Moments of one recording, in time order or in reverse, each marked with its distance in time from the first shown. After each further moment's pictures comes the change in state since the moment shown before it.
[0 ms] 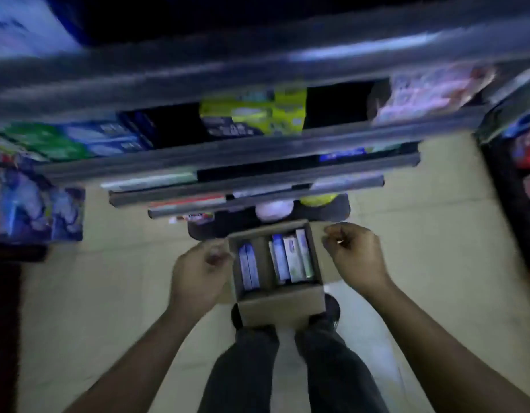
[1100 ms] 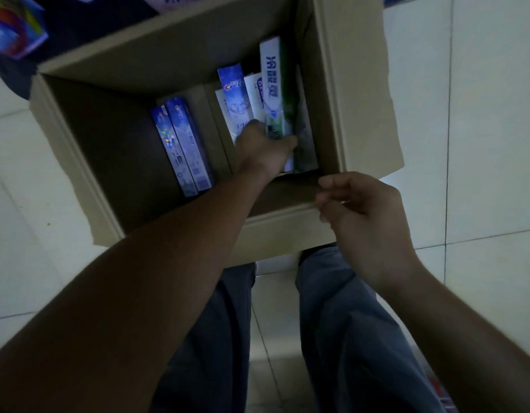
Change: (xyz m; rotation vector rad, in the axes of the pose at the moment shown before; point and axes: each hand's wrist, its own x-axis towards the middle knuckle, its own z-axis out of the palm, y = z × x) left_hand 0.129 -0.325 0.525 0.016 -0.261 -0.458; right_hand 0.040 0.401 0.241 0.304 -0.135 0.521
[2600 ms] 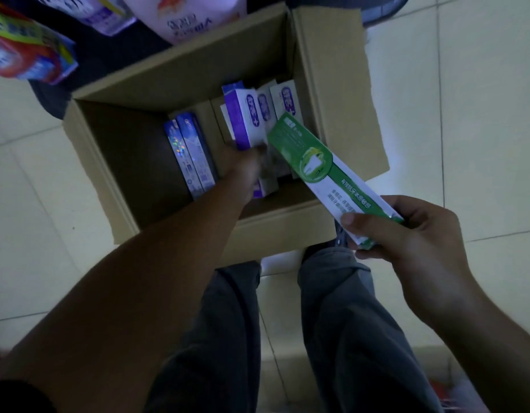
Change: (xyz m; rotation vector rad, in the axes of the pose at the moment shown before) left_hand -0.005 -0.007 -0.018 -0.465 0.068 -0.267; right_hand -0.038 -0.015 -0.067 0.307 -0.050 0.107
